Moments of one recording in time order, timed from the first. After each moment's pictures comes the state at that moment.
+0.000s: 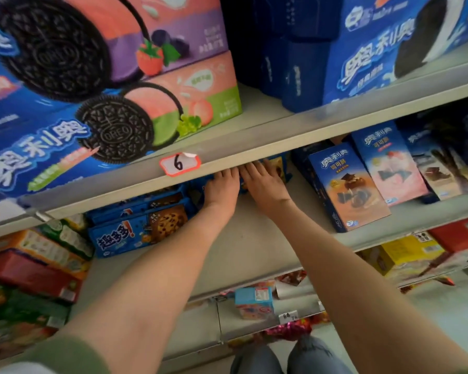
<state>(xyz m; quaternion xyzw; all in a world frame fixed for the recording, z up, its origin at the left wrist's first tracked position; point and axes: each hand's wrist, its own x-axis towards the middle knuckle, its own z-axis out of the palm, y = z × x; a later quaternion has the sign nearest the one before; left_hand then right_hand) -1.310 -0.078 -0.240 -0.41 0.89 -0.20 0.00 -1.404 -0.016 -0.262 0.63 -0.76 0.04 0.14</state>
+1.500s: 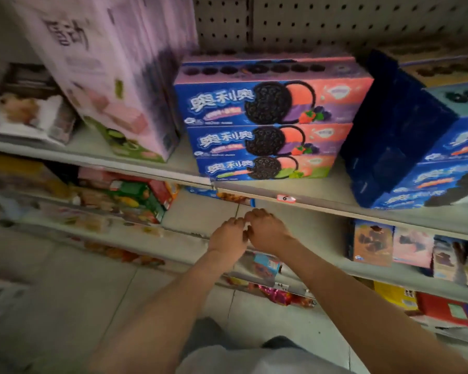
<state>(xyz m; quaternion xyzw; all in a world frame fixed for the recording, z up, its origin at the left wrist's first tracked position) -1.151 0.067 -0.162 -0.60 0.77 0.20 -0.01 -1.271 0.063 -0.151 0.76 -0.62 0.01 -0.21</state>
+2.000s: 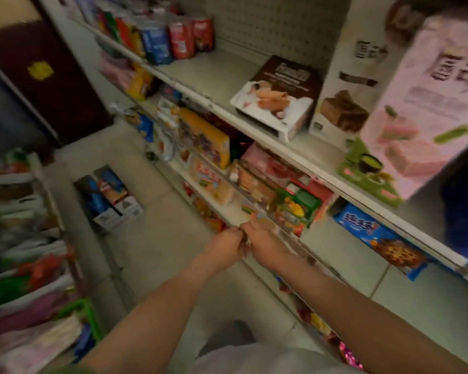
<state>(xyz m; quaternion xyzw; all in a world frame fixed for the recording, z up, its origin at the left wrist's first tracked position) -0.815 0.102 -0.147 -0.73 0.63 0.25 -0.08 -0.934 0.040 -0.148 0.91 -0.32 0.02 -0.24</state>
